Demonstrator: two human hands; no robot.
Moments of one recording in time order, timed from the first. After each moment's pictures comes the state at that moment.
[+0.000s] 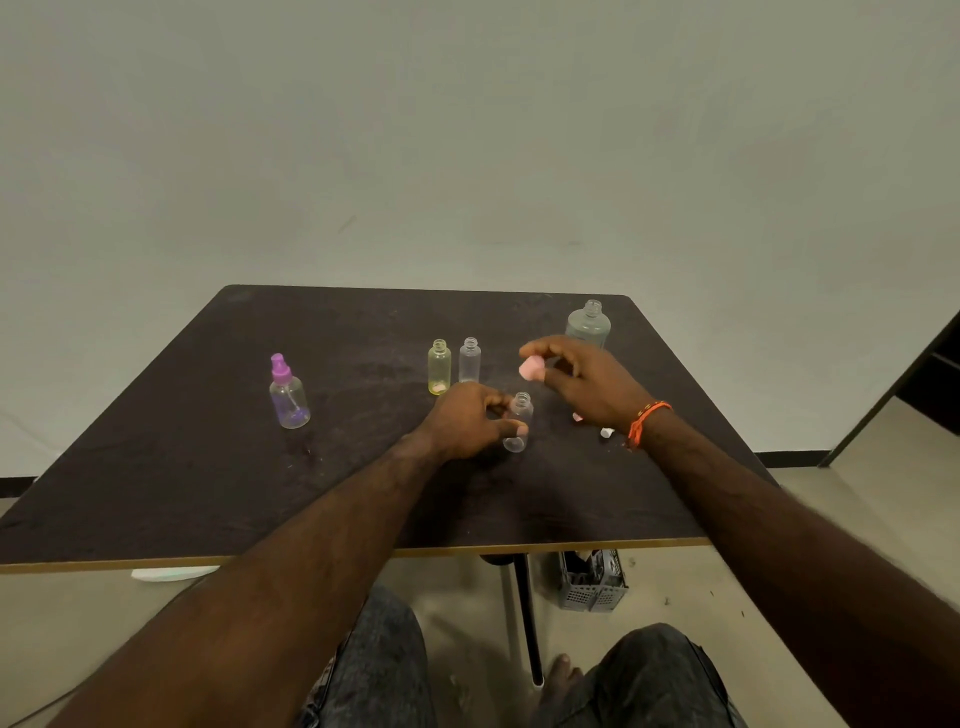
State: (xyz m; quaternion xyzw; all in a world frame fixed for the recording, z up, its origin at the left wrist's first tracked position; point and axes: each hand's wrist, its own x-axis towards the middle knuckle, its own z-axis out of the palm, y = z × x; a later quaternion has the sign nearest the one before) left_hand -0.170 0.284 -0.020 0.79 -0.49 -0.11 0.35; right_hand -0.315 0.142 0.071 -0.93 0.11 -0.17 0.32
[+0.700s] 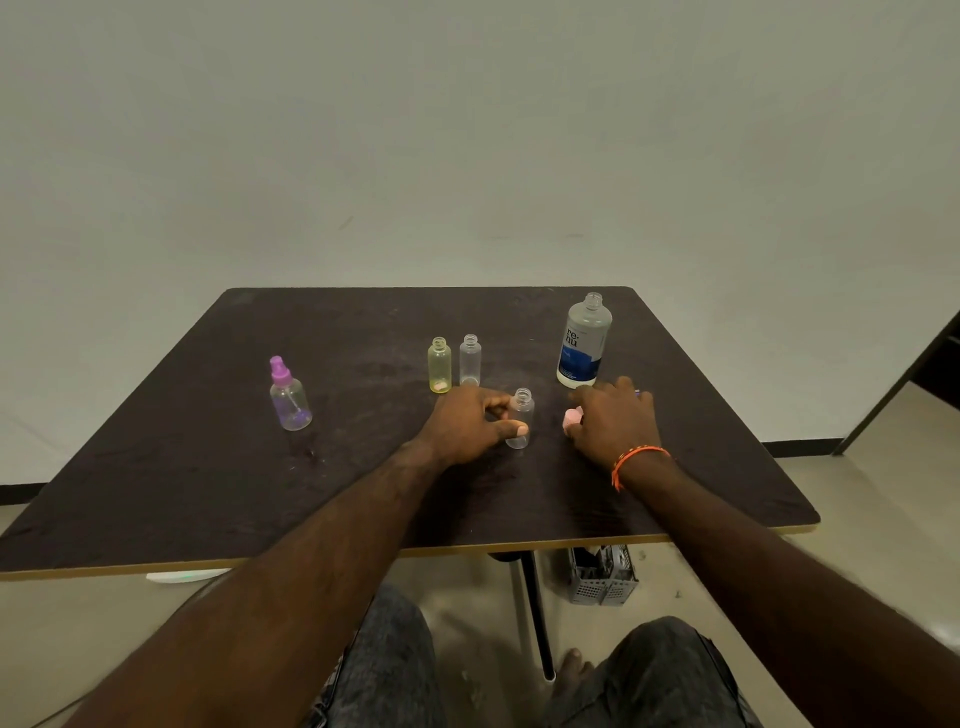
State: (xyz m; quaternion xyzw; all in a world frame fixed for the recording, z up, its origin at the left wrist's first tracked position) left_hand -0.174 0.286 -0.027 0.79 -0.49 -0.10 0.35; right_hand -0.326 0.123 0.003 -0.95 0.31 -0.04 -0.03
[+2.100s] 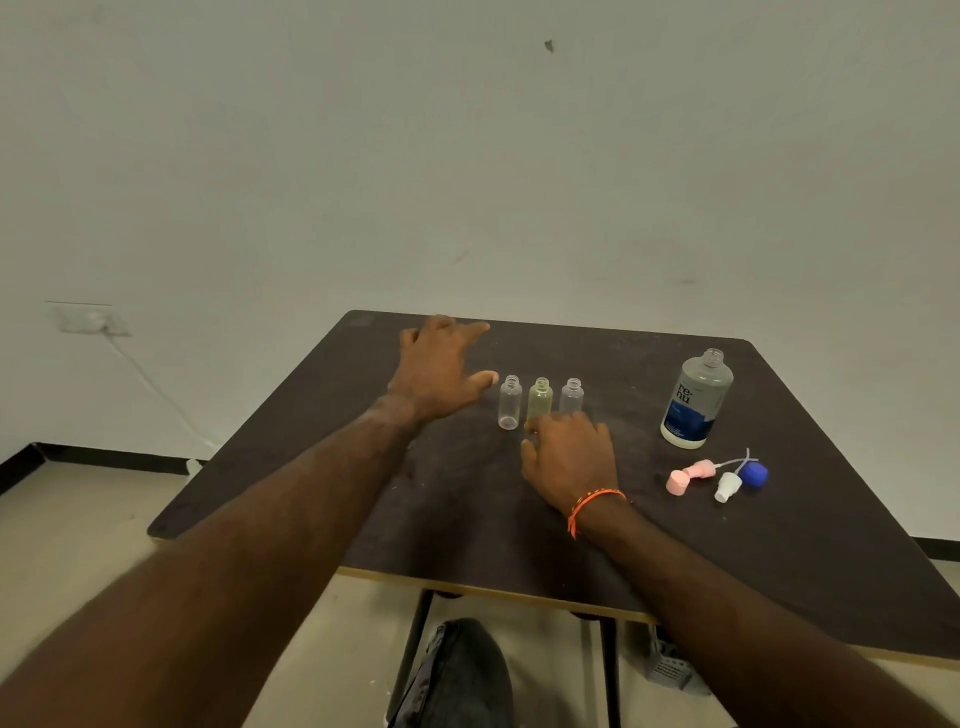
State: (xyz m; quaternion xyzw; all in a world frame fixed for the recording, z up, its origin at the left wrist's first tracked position) left_hand -0.075 0.393 0.065 0.89 -0.37 0.17 0.21; right_hand -0.228 0.252 0.012 -0.97 0.17 -0.19 0.04
